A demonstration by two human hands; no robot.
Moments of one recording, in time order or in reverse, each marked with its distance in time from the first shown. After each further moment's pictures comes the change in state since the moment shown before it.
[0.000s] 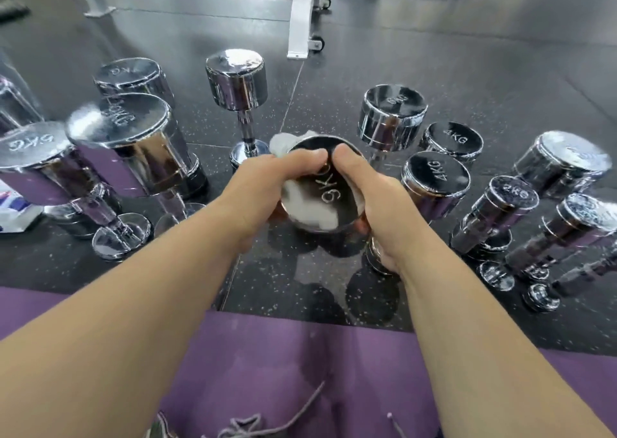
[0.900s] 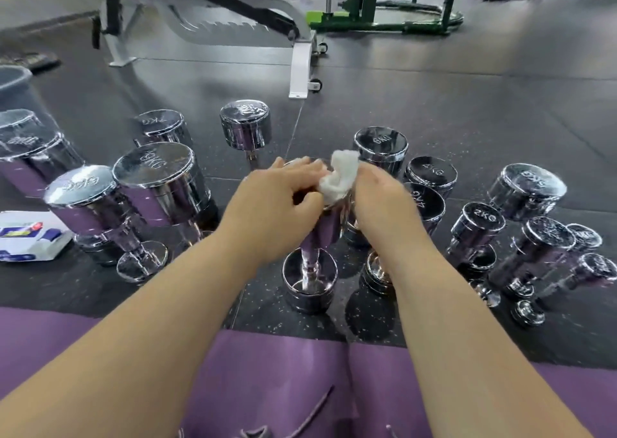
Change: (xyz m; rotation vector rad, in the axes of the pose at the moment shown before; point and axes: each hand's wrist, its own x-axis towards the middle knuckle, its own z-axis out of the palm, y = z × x) left_hand -0.031 0.033 0.012 0.820 0.145 0.593; right_hand -0.023 -0.045 0.002 -0.231 0.274 -0.130
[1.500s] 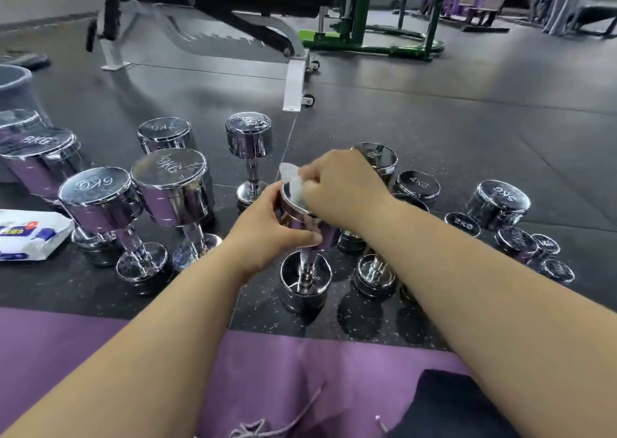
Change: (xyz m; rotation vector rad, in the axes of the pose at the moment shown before) left_hand -0.021 -0.041 0.007 -0.622 -0.063 -0.341; right_hand -0.011 -0.067 0.014 -0.873 -0.175 -0.550
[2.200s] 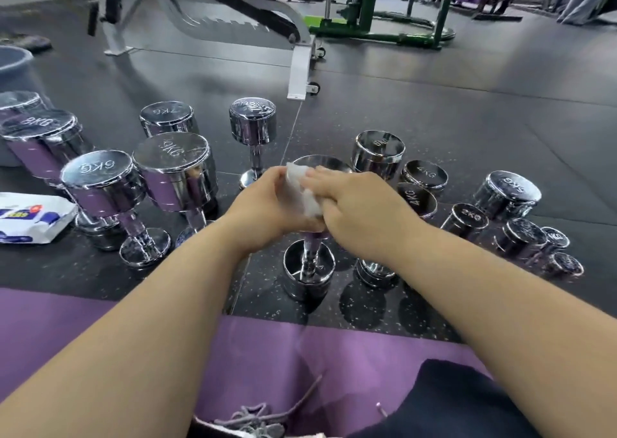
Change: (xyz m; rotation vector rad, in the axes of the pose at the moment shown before) left_hand 0.005 0.003 -0.007 0.139 0.005 -0.005; right_hand -0.033 0.016 0.013 0.086 -0.069 -0.126
